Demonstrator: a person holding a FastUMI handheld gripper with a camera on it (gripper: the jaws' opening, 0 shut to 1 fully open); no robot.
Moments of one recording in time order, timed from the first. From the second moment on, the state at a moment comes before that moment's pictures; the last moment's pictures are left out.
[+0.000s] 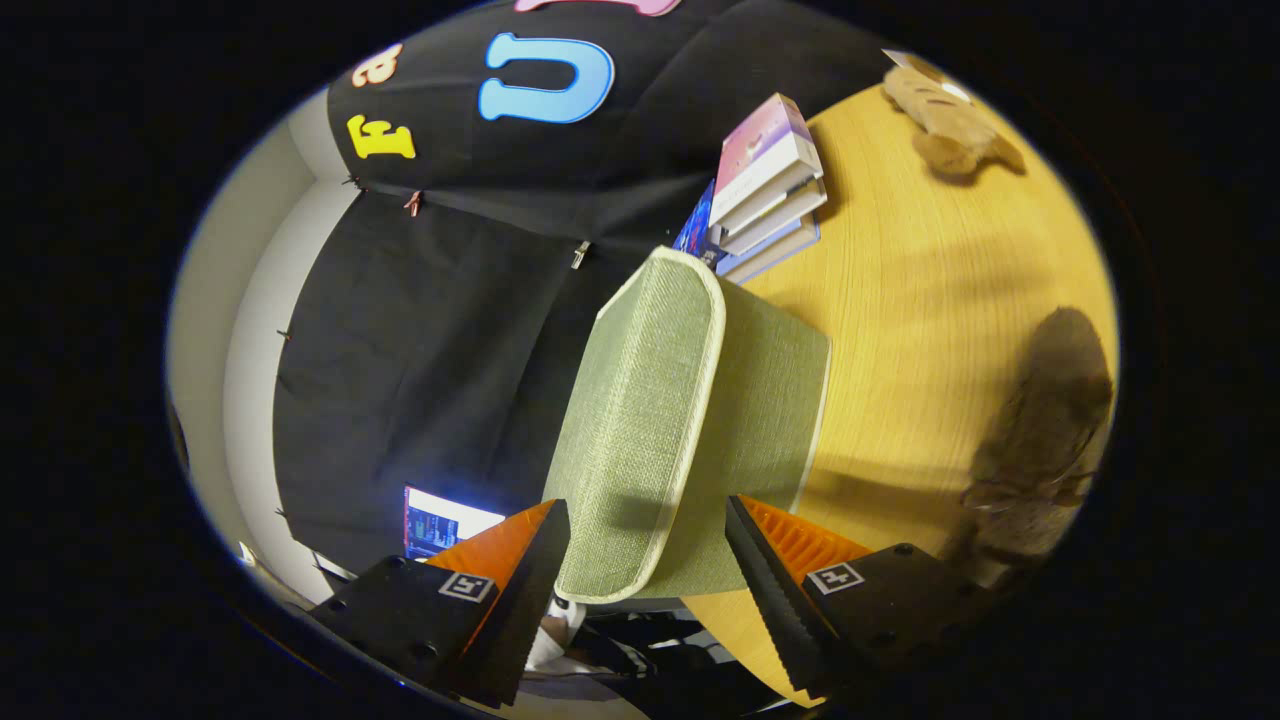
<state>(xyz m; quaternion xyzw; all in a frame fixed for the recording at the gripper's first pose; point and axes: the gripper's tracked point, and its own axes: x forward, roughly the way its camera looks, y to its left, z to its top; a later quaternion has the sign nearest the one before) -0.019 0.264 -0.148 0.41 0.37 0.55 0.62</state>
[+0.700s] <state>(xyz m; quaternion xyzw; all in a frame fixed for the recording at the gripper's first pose) -0.018 0.289 -0.142 0.52 0.38 0.58 0.49</state>
